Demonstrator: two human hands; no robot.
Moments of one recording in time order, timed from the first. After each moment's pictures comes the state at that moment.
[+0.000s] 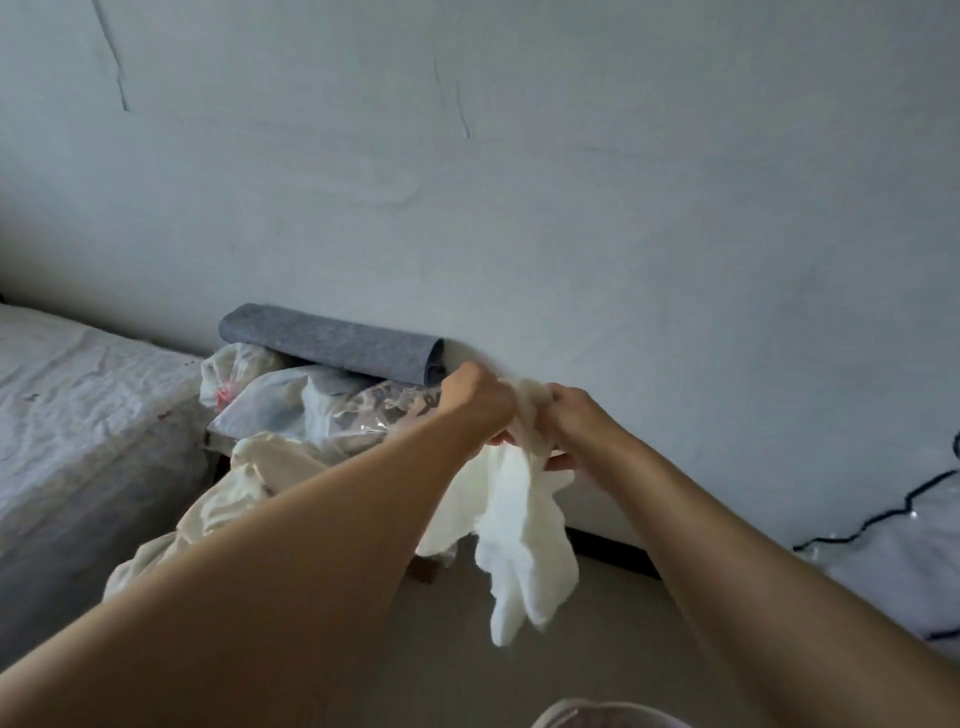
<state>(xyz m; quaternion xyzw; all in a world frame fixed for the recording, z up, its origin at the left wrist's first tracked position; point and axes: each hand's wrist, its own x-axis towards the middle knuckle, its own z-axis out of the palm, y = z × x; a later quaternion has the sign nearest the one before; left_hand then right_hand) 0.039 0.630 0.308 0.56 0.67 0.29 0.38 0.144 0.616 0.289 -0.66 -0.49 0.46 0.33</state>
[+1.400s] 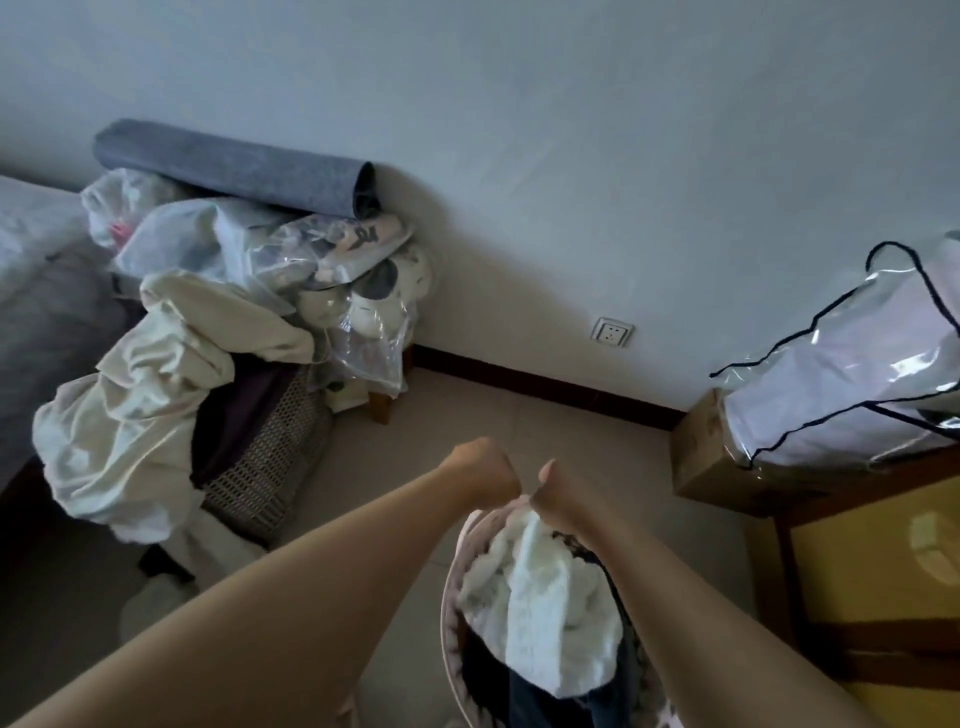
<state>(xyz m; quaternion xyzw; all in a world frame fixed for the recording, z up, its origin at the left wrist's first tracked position) 0.098 0.487 0.104 0.72 0.57 -0.11 0.38 0.209 0.442 0.111 -0.79 -0.49 0.37 -0.02</state>
